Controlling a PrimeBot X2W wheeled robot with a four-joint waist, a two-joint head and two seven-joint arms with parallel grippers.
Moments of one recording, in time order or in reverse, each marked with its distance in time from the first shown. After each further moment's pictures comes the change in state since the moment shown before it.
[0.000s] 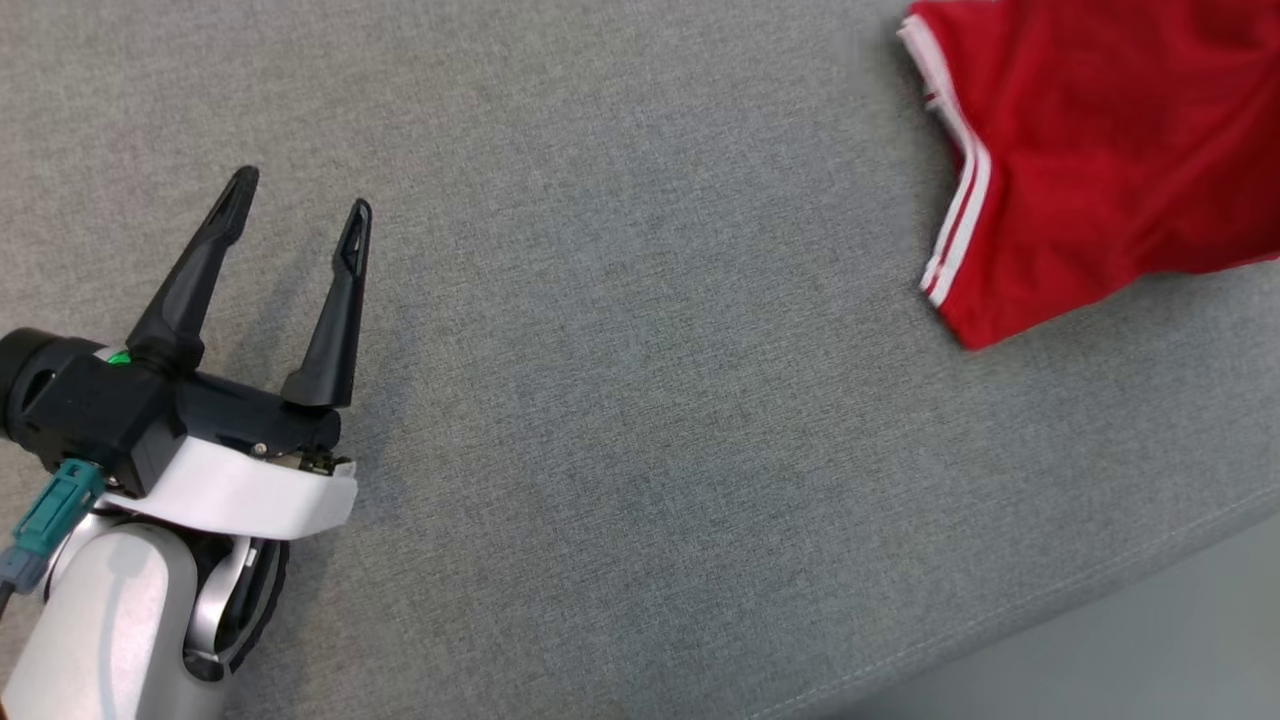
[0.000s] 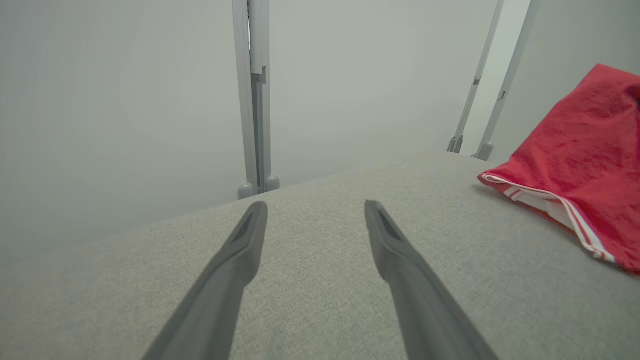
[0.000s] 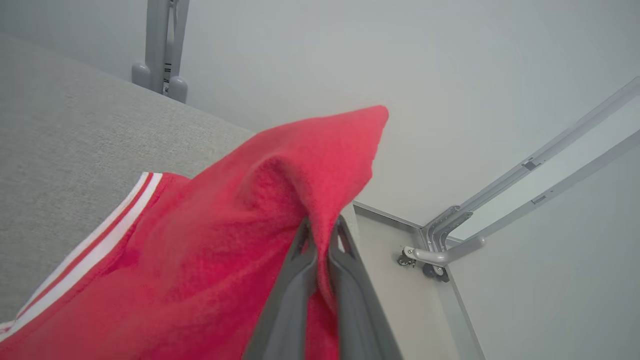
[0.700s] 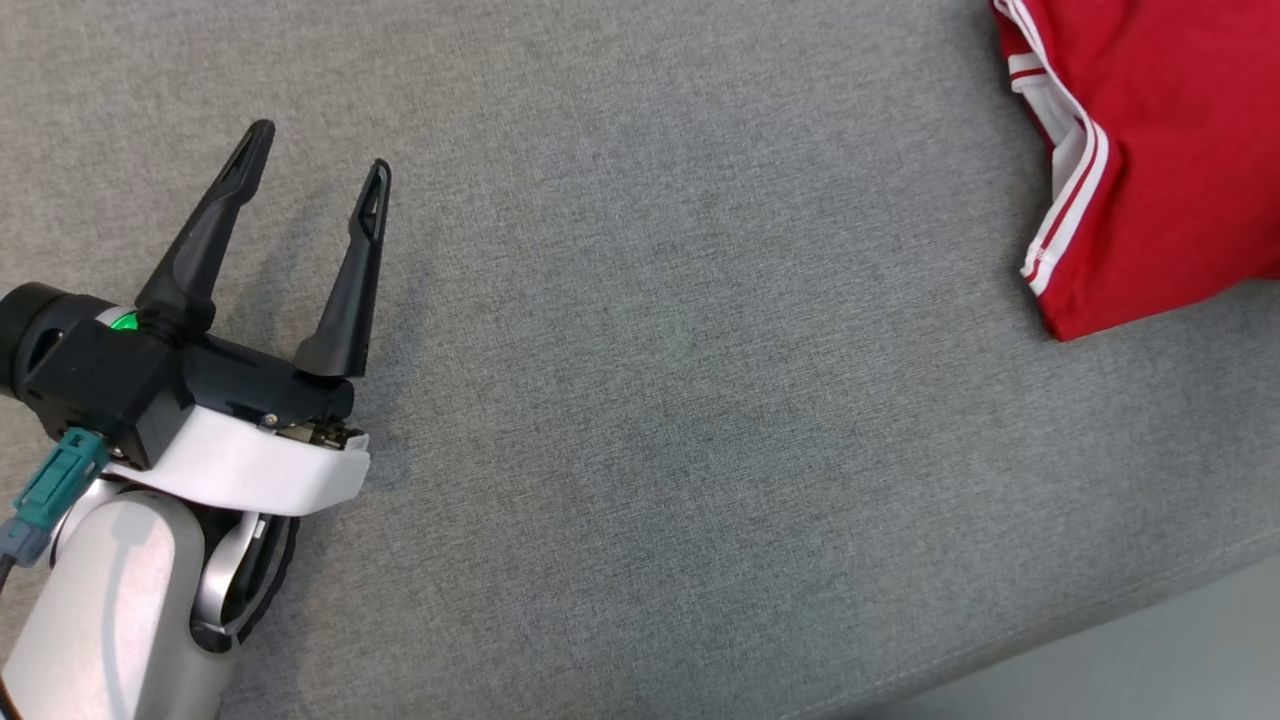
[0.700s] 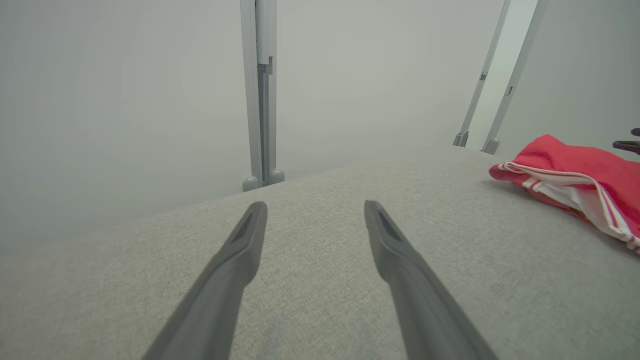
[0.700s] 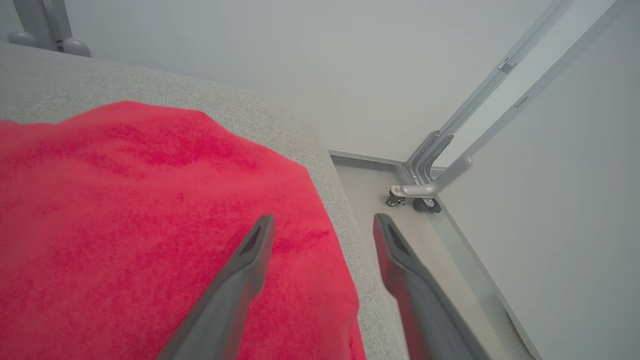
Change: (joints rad) left arm -0.069 0.004 -0.027 -0.004 -0.008 -0.013 0.004; right arm -0.143 0.139 -0.171 0.454 -0.093 0.000 -0.105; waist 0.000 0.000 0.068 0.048
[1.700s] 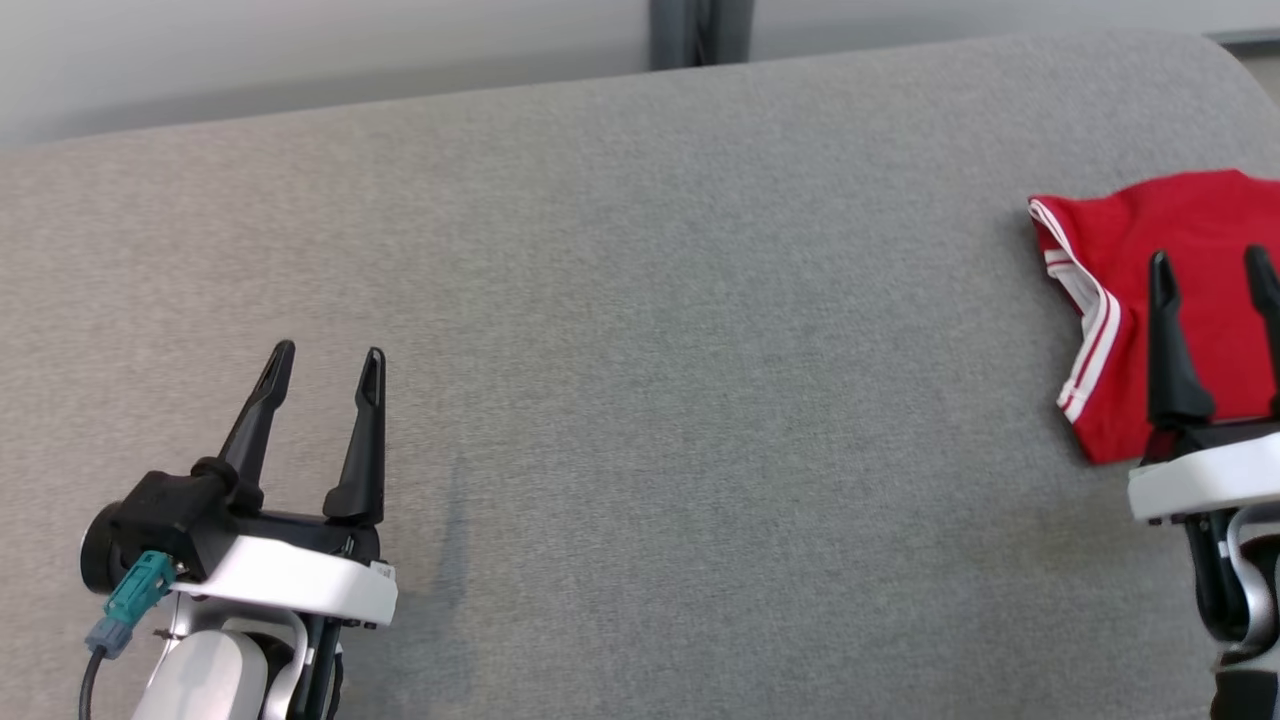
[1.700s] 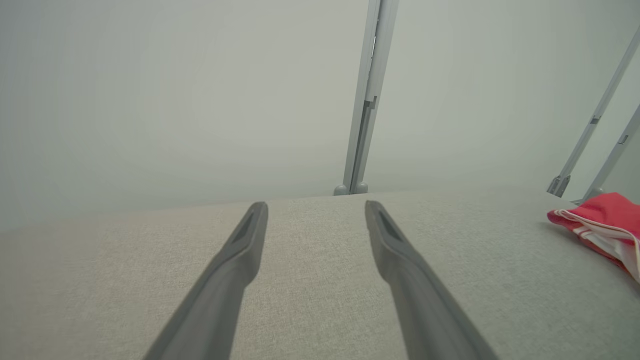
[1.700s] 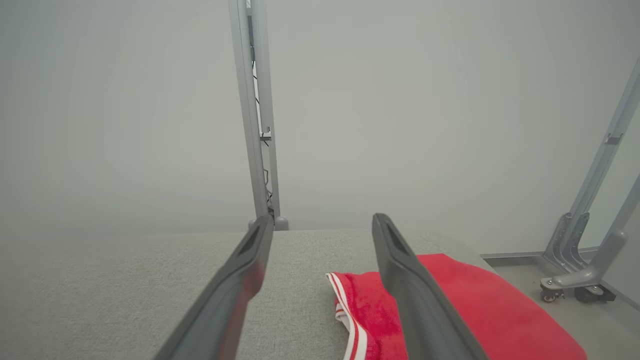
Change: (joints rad) left arm 0.214 -0.089 0.014 0.174 -0.091 0.084 -0.091; right arm 0.496 0.334 -0.194 -0.594 -0.036 0.000 0.002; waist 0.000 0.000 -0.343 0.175
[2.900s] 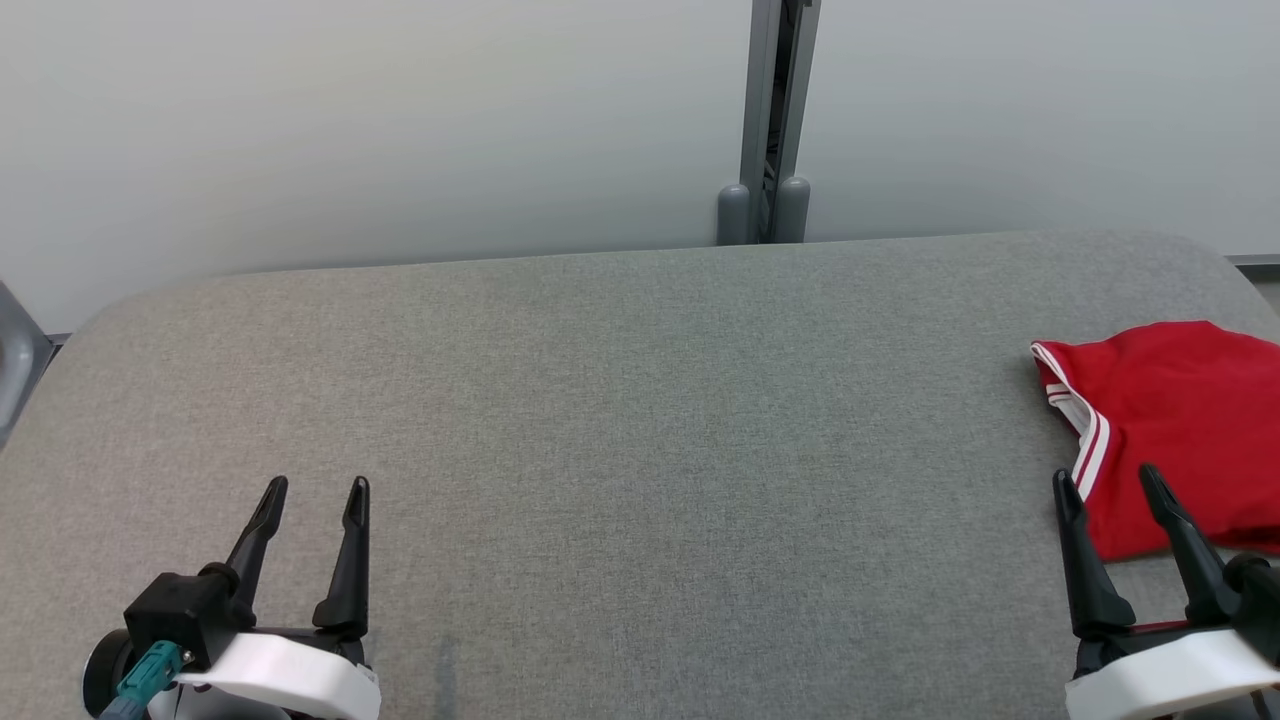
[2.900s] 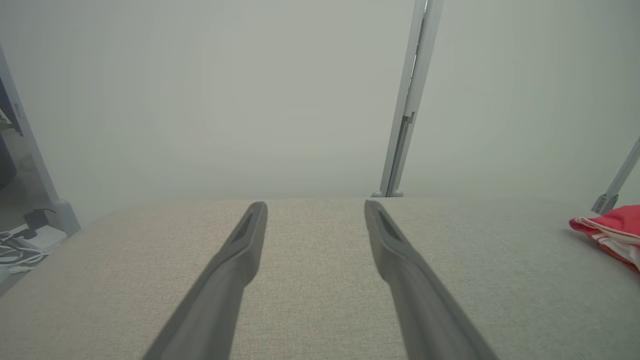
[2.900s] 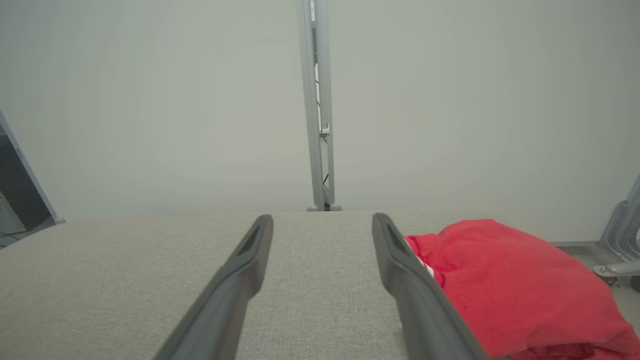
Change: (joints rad) left arm 0.155 0.016 -0.003 0.094 -0.051 0.022 -0.010; right arm 0.396 0.098 0.060 -0.242 -0.011 0.000 0.122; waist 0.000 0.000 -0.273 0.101
